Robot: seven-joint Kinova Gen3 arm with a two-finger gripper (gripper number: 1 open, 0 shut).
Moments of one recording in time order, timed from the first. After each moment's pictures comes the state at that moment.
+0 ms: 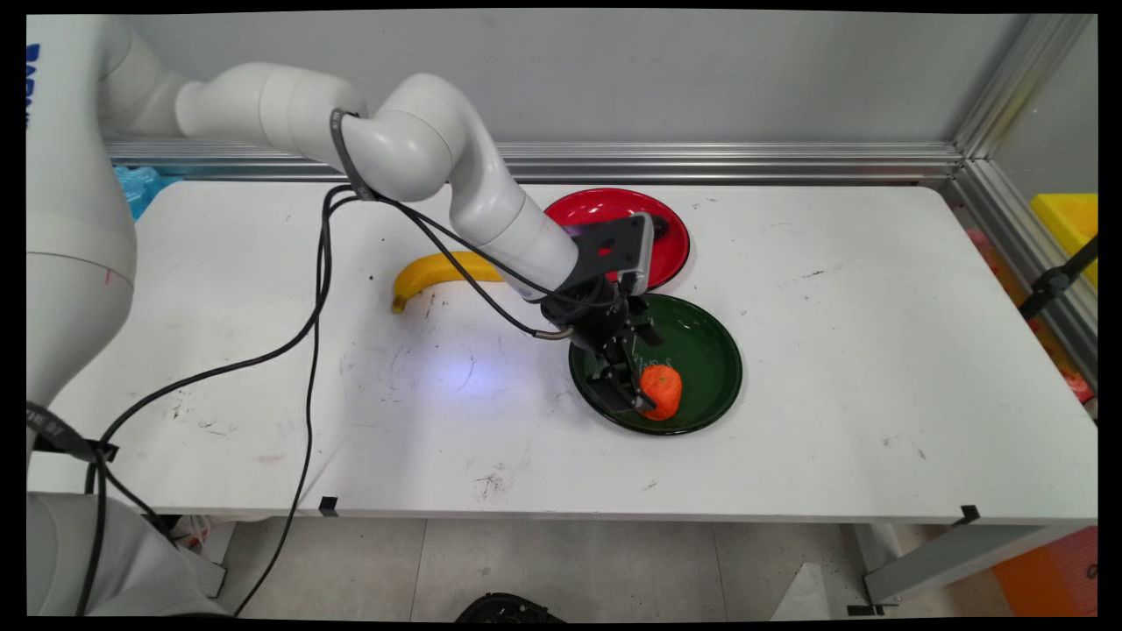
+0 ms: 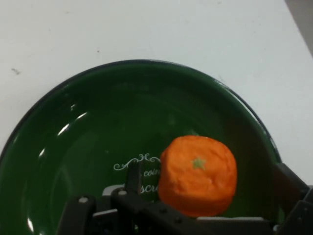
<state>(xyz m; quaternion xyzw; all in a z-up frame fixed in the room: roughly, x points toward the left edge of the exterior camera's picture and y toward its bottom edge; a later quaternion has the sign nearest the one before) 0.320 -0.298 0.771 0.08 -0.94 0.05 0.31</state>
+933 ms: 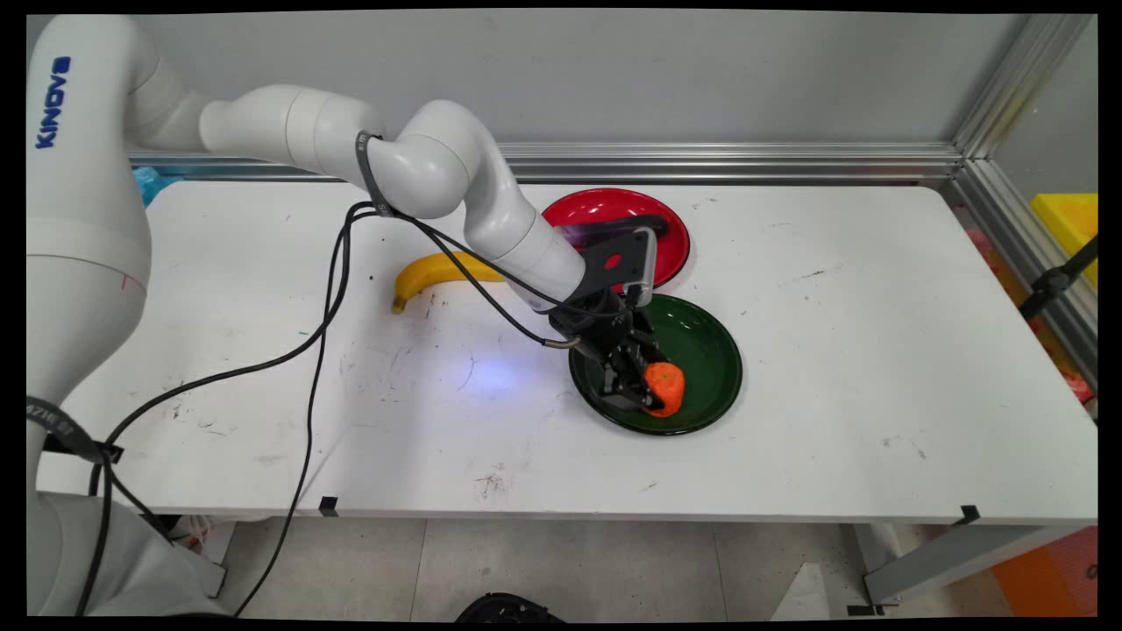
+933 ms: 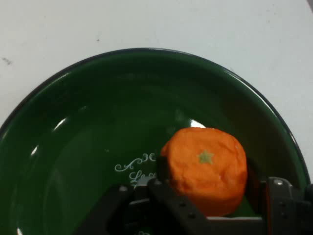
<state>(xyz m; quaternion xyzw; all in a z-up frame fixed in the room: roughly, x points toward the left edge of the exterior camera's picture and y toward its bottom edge) 0.317 -0.309 0.745 0.09 -0.94 0.04 0.32</state>
